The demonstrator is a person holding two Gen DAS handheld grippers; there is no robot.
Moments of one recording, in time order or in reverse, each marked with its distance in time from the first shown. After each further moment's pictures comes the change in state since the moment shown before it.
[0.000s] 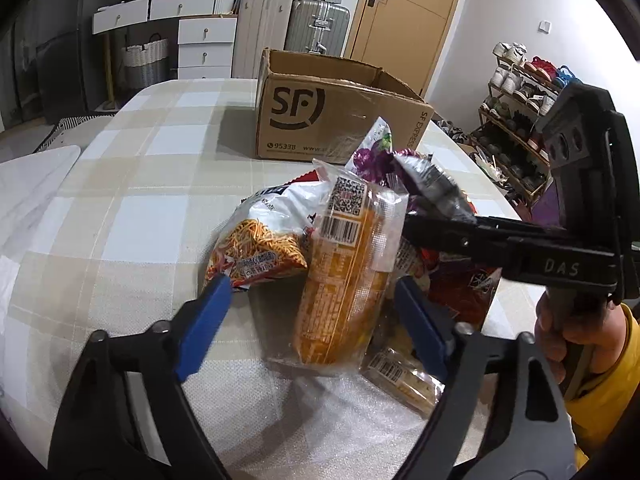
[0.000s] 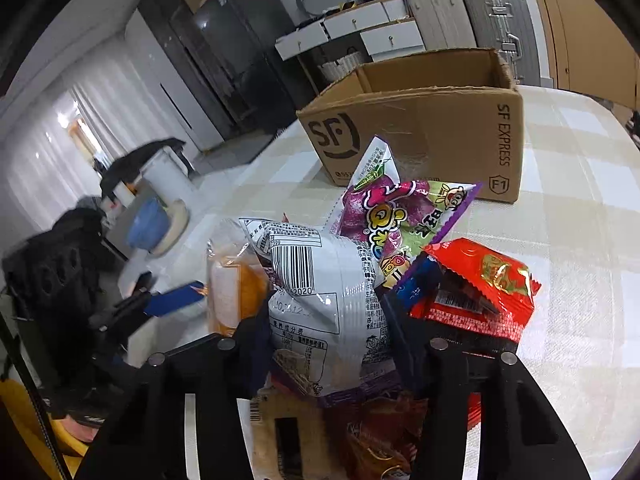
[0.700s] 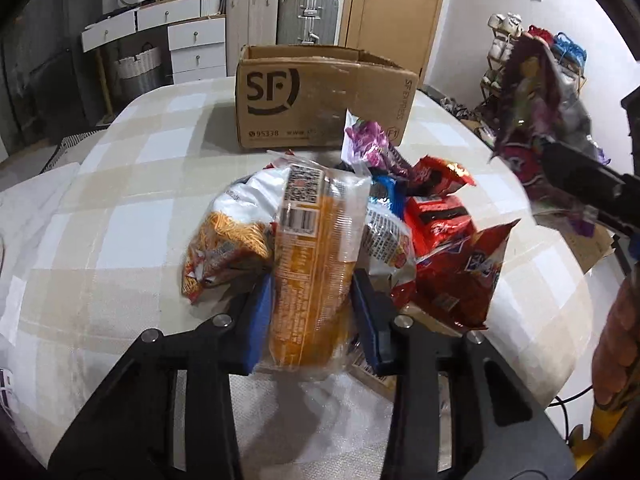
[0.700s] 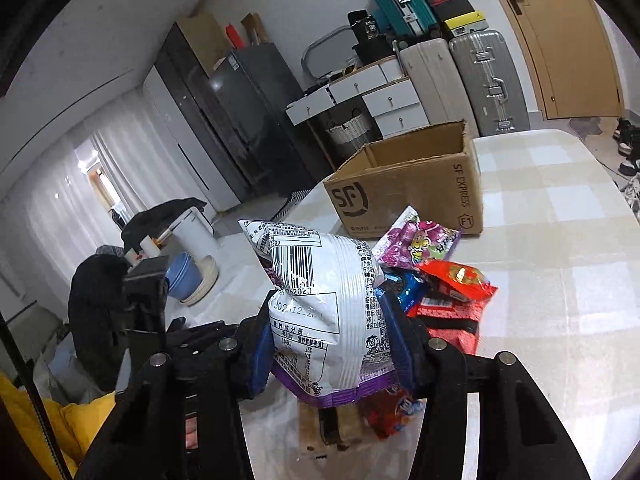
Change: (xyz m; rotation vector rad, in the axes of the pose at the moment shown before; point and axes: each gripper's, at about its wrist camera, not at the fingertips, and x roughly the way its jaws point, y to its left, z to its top) left arm 0.005 -0.029 -0.008 0.090 0.026 0.050; right arm -0.113 0.012 -0.037 0.051 -0.239 0.059
